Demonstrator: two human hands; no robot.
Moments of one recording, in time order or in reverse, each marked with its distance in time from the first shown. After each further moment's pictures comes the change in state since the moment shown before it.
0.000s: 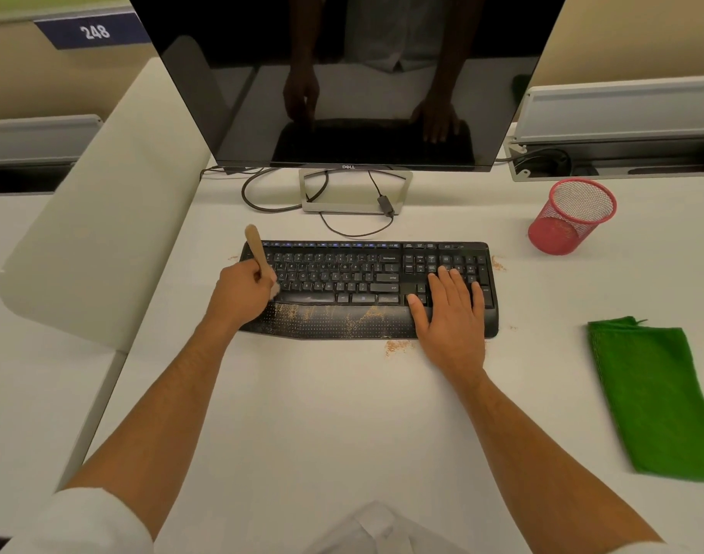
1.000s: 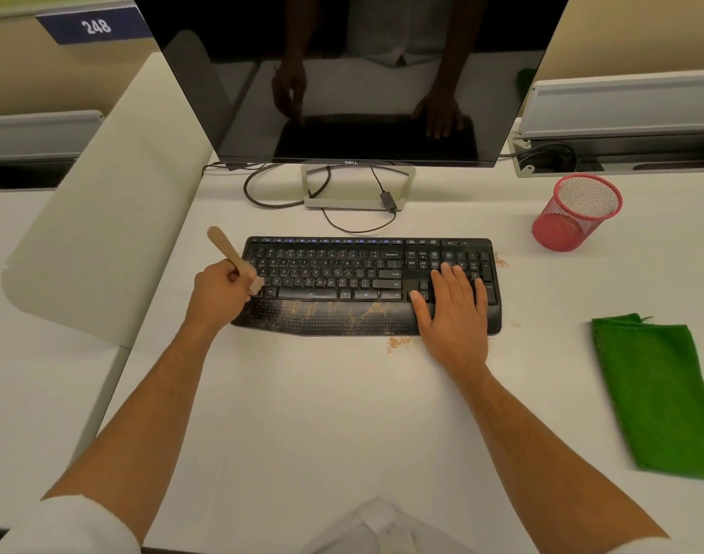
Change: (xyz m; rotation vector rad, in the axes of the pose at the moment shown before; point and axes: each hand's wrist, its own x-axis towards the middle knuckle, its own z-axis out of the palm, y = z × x) left_hand -0.003 -0.033 -0.012 -0.216 0.072 -0.102; right_hand 0.000 0.000 -0.001 -0.004 -0.019 0.004
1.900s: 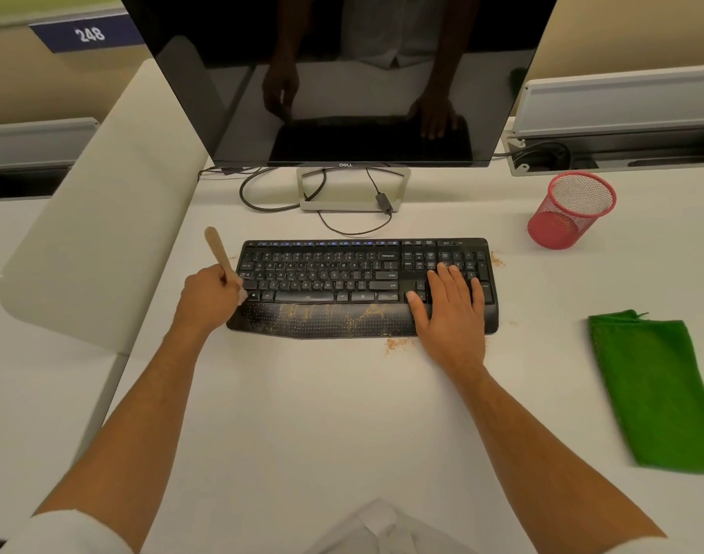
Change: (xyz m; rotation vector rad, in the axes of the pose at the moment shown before) left_hand 0.005 0.005 -0.010 0.246 -0.048 -0.008; right_hand -0.001 0.000 0.001 0.003 0.002 0.002
